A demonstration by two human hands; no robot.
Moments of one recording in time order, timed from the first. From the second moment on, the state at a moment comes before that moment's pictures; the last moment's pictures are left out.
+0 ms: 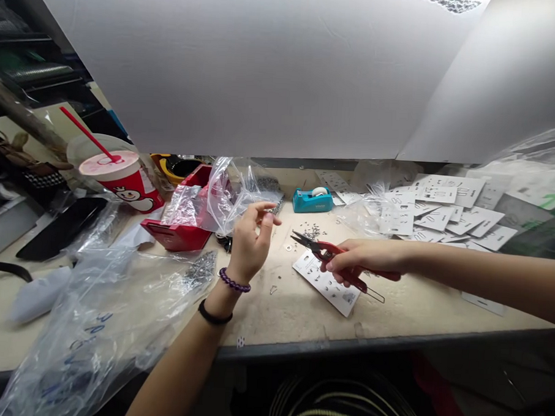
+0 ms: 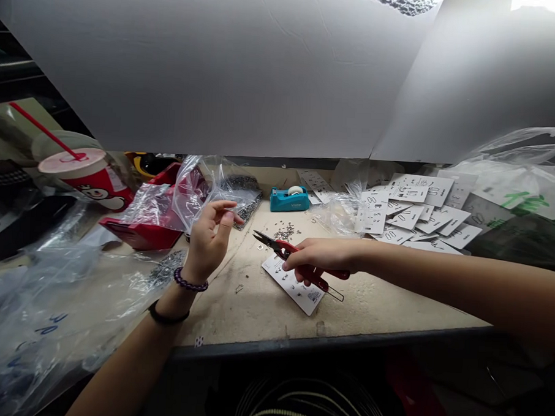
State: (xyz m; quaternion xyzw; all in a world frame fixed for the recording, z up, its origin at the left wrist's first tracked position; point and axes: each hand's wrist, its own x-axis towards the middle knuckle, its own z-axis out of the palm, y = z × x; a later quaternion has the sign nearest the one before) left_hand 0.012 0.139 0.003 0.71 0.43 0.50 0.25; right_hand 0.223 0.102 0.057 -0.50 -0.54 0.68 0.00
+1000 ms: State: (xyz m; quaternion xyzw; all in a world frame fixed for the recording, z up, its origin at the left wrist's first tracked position) left_hand 0.021 0.139 -0.014 0.90 0.40 0.15 0.12; right_hand 0.247 0.109 0.058 -0.50 -0.83 0.03 -0.26
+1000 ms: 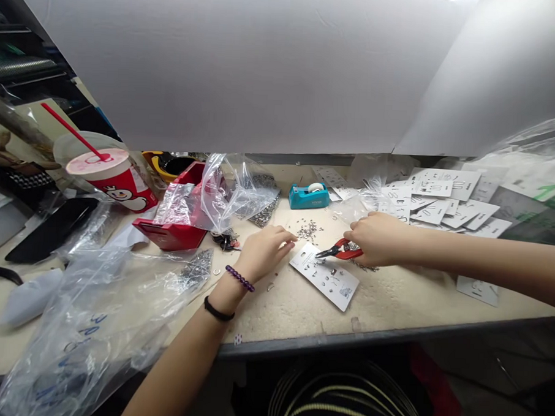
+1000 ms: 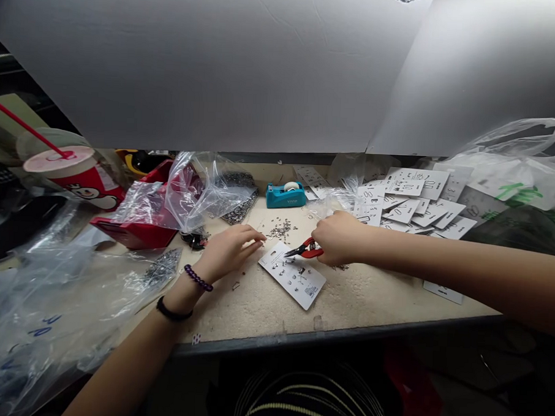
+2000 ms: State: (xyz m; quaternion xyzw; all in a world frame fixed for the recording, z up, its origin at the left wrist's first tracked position) left_hand 0.039 0.138 -0.030 0.93 0.30 0.13 0.19; right_hand 0.227 0.120 0.057 -0.41 -0.85 -0.01 -0.32
